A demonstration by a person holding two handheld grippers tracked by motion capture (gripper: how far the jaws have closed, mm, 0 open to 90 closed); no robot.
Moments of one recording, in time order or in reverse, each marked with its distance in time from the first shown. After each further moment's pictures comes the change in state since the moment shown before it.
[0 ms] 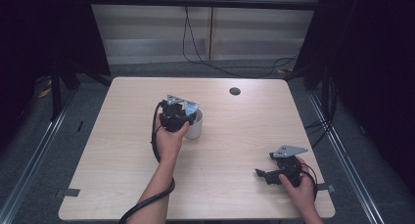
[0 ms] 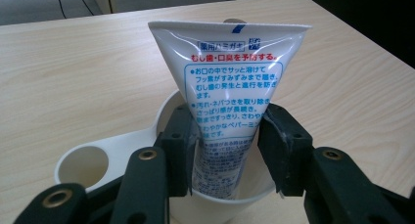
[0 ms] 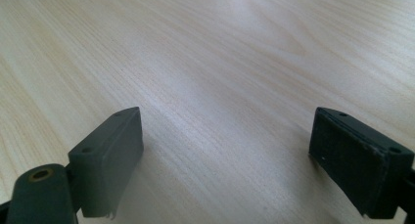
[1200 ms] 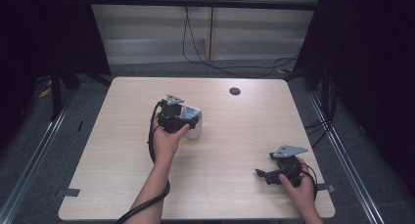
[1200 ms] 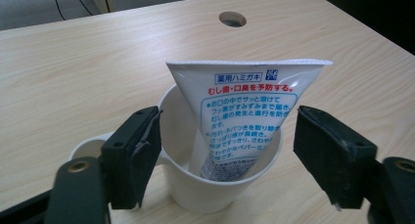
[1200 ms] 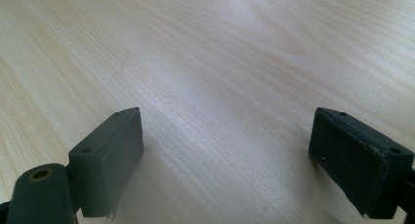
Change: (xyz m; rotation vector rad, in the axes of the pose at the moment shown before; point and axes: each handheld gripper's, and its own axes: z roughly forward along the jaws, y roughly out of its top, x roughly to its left) left arm -0.003 0.004 -0.010 0.035 0.000 0.052; right arm 0.000 0.000 0.000 0.000 0.000 0.000
